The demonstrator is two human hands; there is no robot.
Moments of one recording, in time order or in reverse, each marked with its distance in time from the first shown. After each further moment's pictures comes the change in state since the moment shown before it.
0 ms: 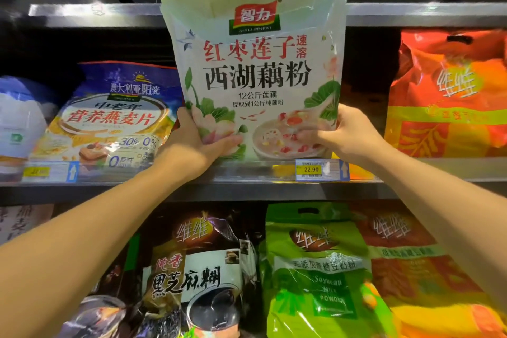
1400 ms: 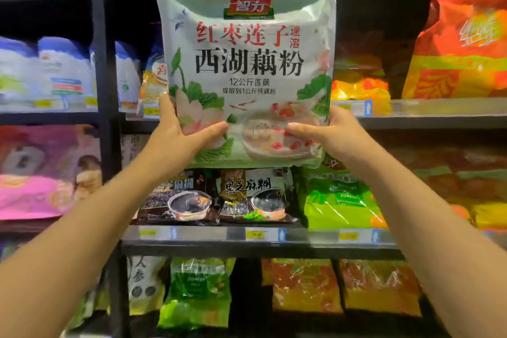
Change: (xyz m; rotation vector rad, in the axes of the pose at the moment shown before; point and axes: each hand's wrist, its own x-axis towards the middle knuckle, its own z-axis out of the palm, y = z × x) left_hand -0.174 0.021 -0.174 -0.038 -0.120 -0.116; right_hand -0.143 -0.145 0.071 0.441 -0.175 0.243
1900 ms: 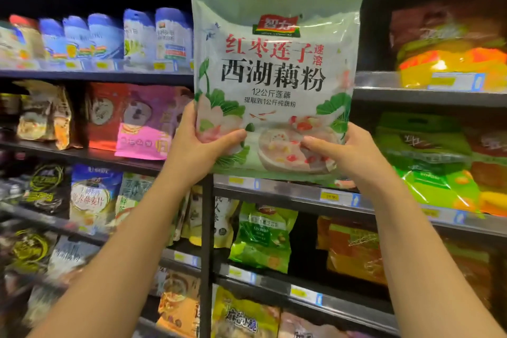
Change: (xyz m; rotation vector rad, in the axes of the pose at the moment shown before) left_hand -0.134 -0.023 -0.102 -0.178 0.208 -0.112; right_hand -0.079 -0.017 0.150 0.191 -0.162 0.073
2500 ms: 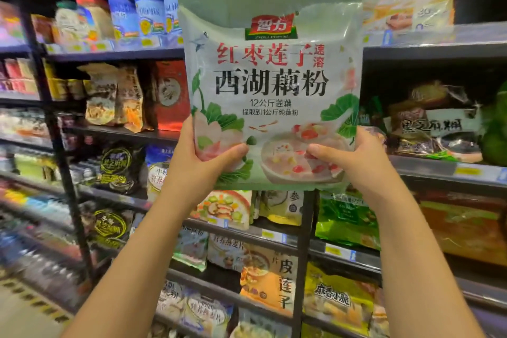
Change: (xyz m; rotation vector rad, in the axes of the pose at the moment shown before) left_hand -0.038 -0.066 -0.269 0.034 0.004 -0.136; right_hand -0.008 -0.004 0.288 0.067 0.053 0.128
